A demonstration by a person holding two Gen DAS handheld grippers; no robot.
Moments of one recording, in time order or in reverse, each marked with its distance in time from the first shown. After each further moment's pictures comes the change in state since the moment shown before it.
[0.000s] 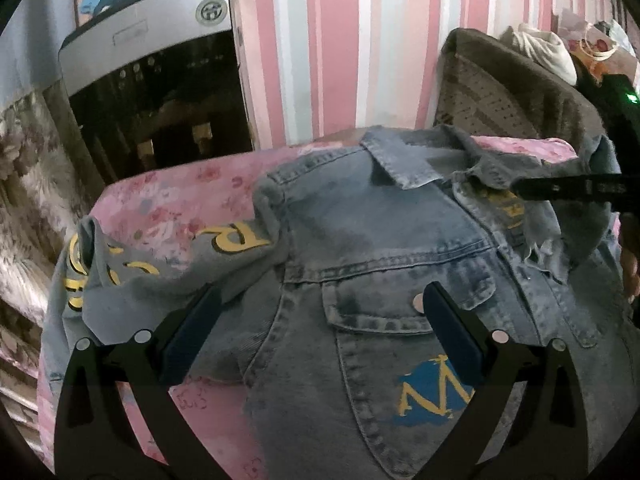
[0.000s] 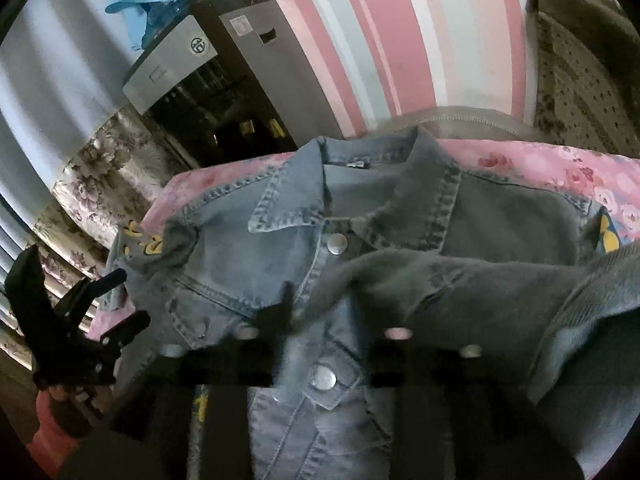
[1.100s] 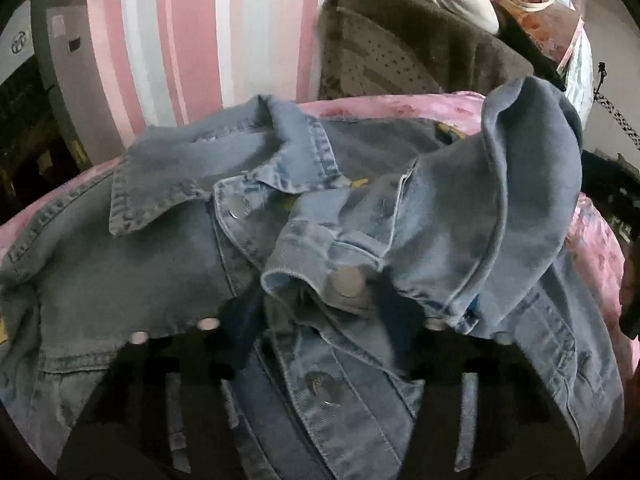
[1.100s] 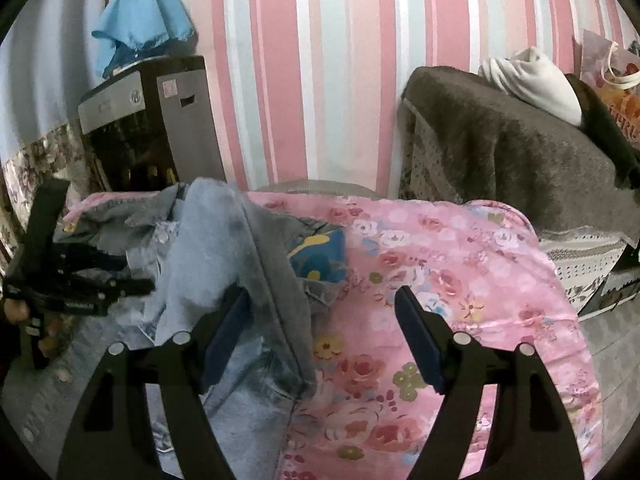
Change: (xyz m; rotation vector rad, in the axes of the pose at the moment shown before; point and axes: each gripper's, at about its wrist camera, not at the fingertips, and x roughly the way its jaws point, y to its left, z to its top) left arm 0.073 -0.169 0.036 0.153 0.095 -0.286; right arm -0.145 -0.114 -0.058 -0.123 -0.287 -0.386
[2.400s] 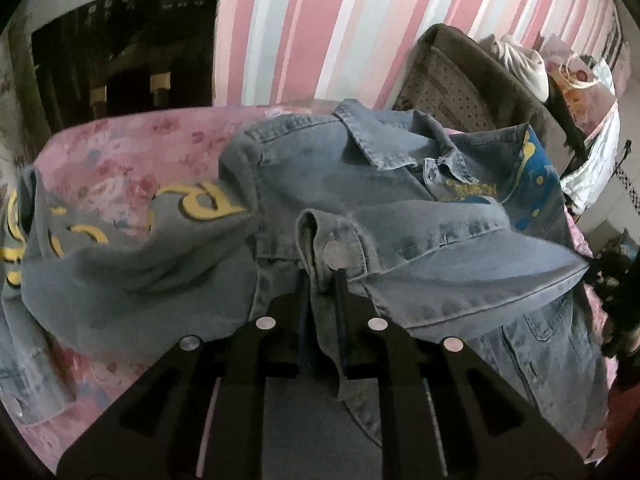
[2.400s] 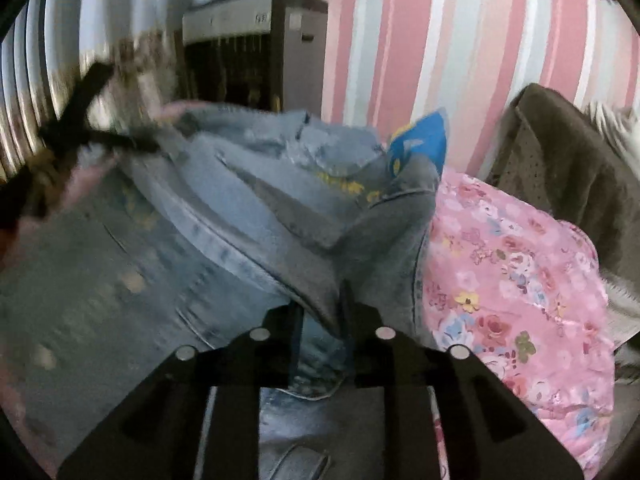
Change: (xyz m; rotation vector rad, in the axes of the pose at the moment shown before) left arm -0.102 0.162 -0.076 -0.239 -0.020 0.015; right arm -0.025 0.101 -0.041 -0.270 0.121 0.208
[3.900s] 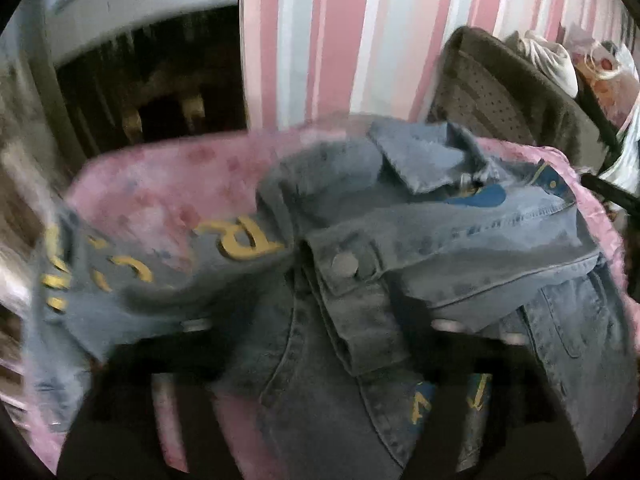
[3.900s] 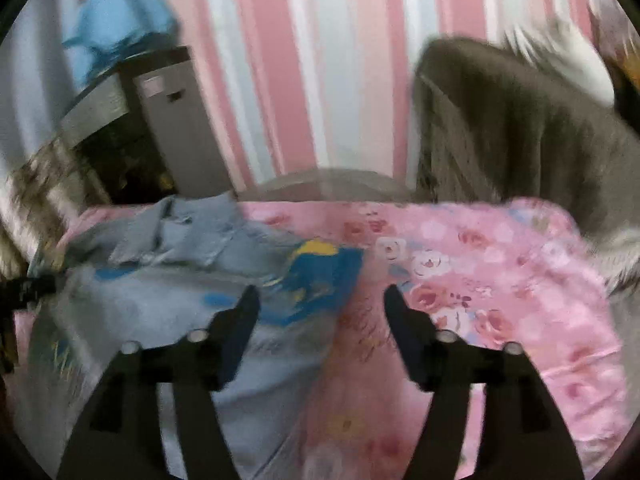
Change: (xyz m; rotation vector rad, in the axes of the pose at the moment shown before) left arm -0.011 -0.014 0.011 0.044 -0.072 0.194; right arm 0.049 -0.124 0.049 0.300 -0.067 -0.134
